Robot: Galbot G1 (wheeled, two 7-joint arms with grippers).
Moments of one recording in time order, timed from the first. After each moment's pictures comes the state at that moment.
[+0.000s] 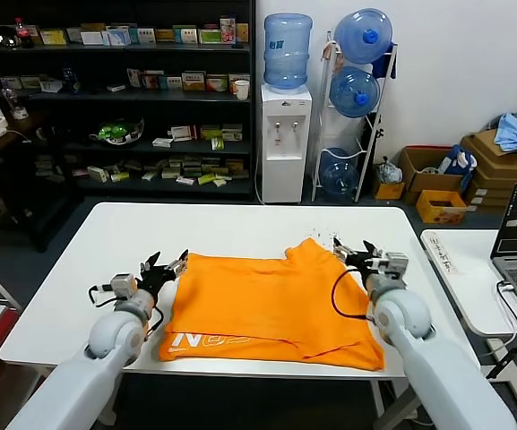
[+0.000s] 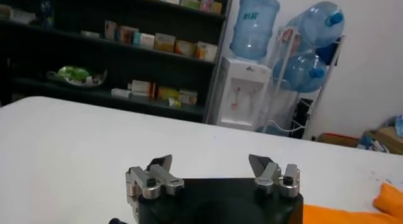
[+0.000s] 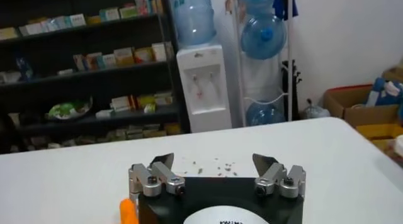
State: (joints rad) left arm 0.88 -1.00 -0.12 -1.54 -0.84 0.15 -0.22; right arm -0.78 1.09 0.14 1.52 0.80 -0.35 0.30
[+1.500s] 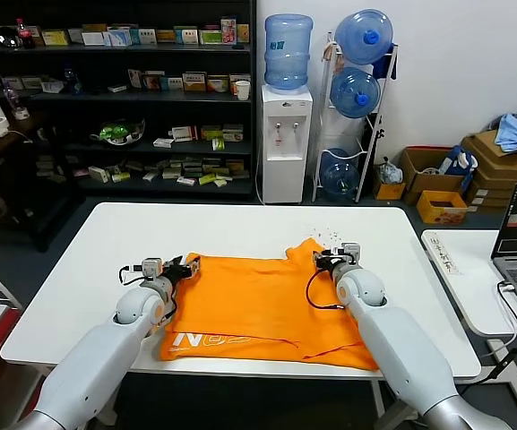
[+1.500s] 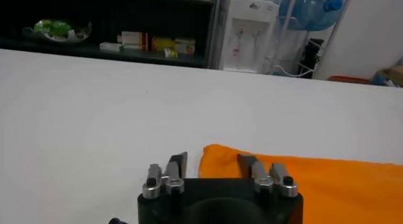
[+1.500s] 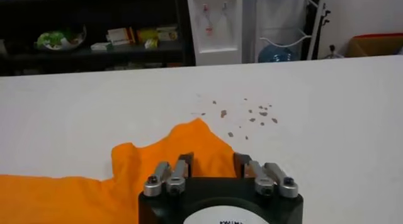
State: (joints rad) left arm 0.63 -1.08 0.06 -1.18 -0.83 0.28 -0.15; right arm -0.58 1.22 0.03 1.17 0.74 -0.46 0.24
